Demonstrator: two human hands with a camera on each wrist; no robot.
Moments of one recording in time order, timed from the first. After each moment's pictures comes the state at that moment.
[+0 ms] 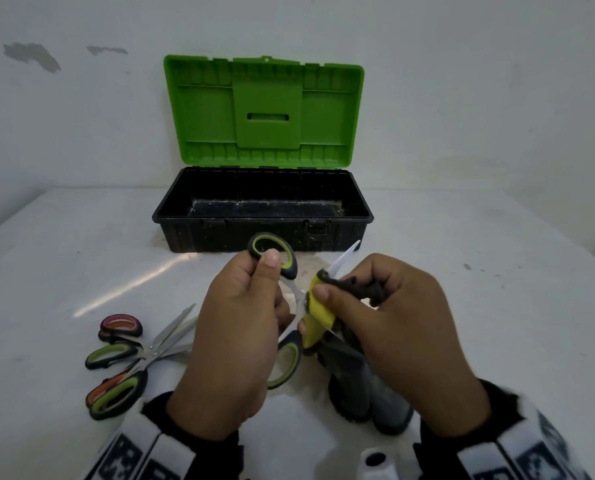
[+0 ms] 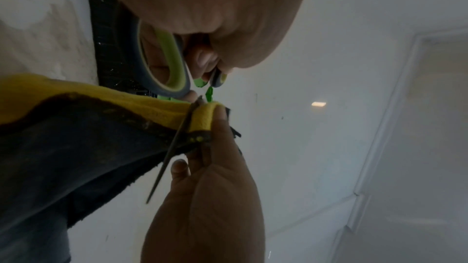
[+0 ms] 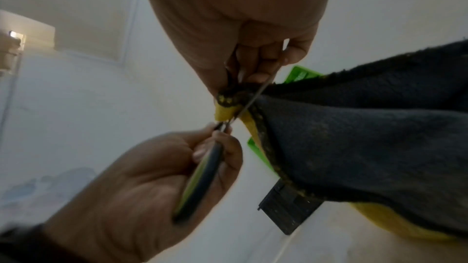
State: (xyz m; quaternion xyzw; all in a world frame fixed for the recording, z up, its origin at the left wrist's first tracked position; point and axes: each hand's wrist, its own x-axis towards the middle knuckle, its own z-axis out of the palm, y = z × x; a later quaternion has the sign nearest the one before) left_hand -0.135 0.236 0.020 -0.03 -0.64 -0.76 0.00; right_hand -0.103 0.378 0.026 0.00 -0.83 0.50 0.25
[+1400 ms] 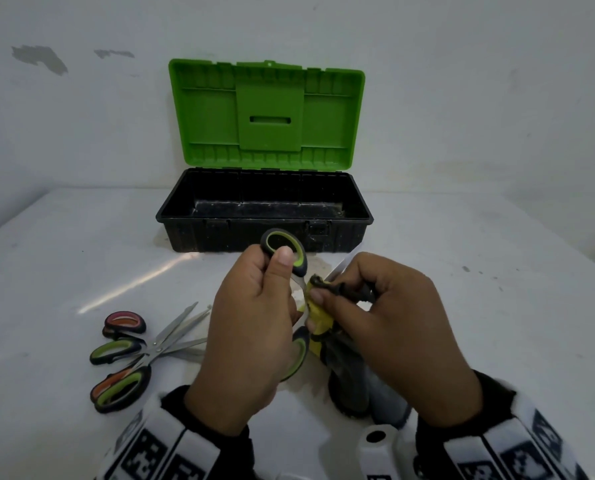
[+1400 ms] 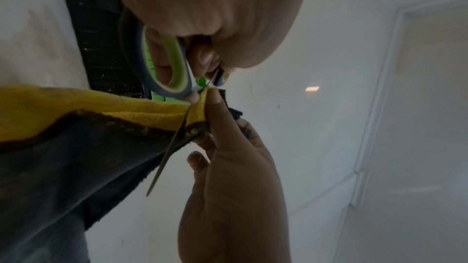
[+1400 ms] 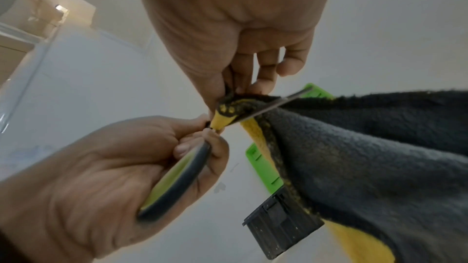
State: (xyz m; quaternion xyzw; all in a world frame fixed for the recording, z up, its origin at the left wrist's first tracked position) left_hand -0.133 0.240 0.018 -0.08 -0.70 -0.71 0.08; right_hand -0.108 0.381 0.022 0.08 -0.87 0.41 0.28
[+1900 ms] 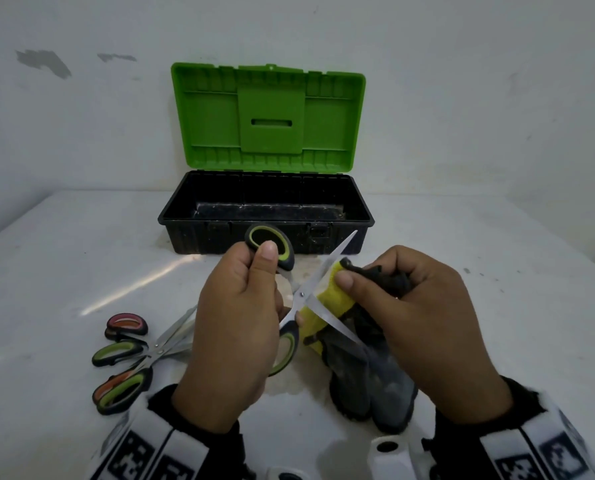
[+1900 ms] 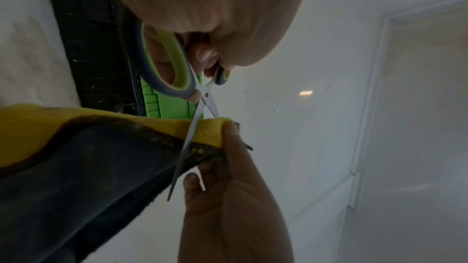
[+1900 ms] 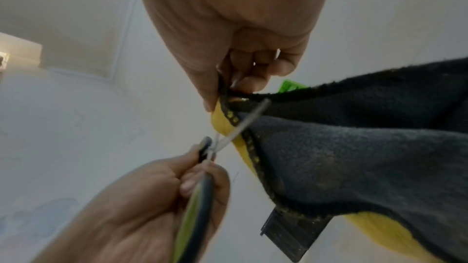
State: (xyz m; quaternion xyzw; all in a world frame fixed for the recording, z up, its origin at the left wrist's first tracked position) left_hand -0.137 0.230 0.021 -0.06 -0.70 -0.71 0.09; right_hand -0.101 0.391 0.032 0.01 -0.81 0.51 0.28
